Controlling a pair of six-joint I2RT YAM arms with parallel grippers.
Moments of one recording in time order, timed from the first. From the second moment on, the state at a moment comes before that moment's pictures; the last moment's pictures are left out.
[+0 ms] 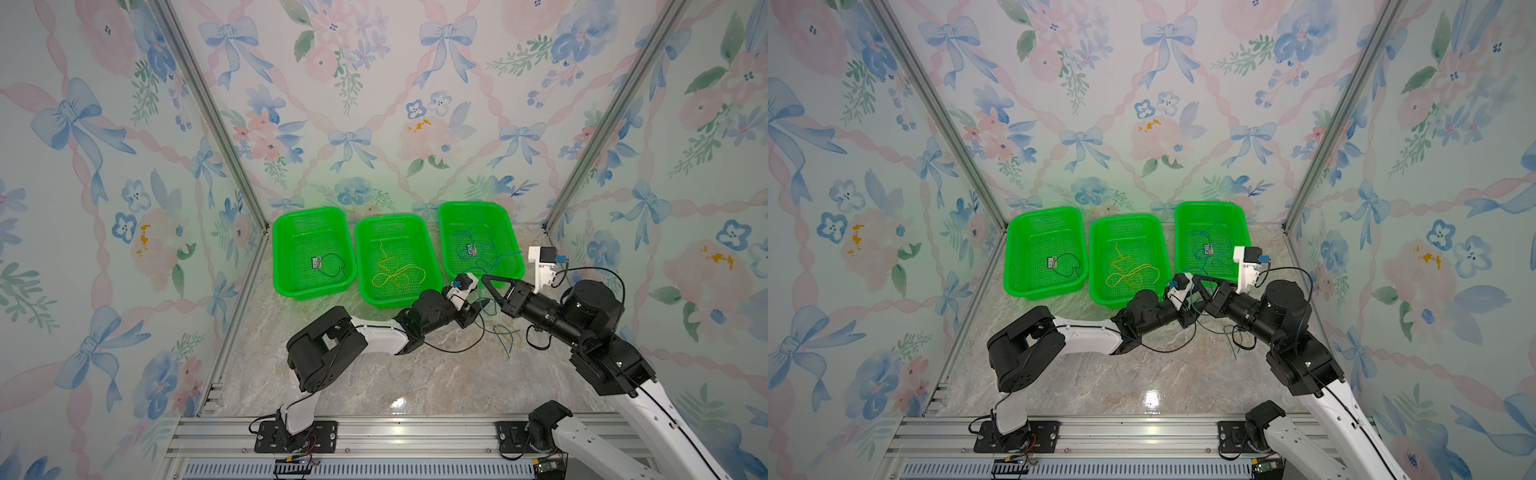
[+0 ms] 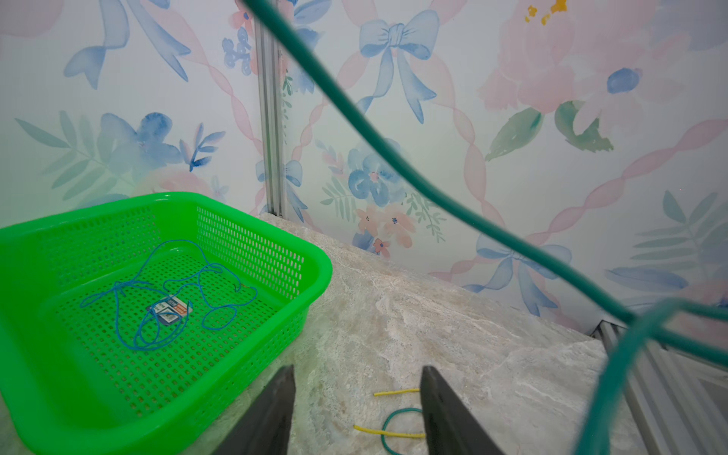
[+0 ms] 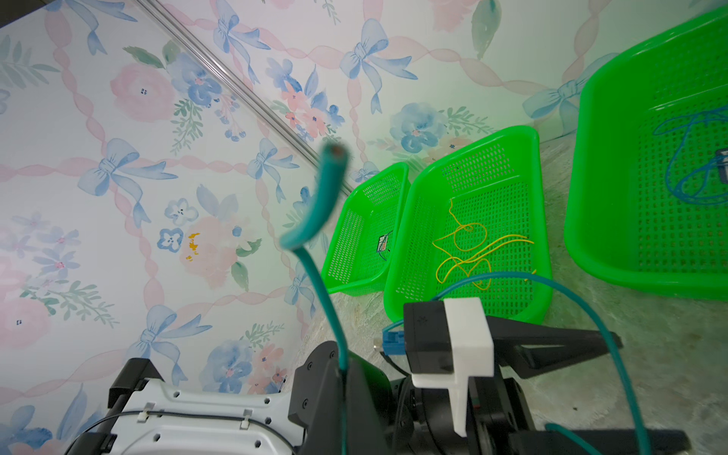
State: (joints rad) left arm -0.98 1.94 1.07 0.87 0.09 -0.08; right arm 0.48 0.73 0.96 -0.35 -0.29 0.74
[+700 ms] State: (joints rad) left arm -0.93 1.65 0.80 0.80 -0.06 -0.10; right arm 0.33 0.77 0.71 -0.38 -0.18 0.74
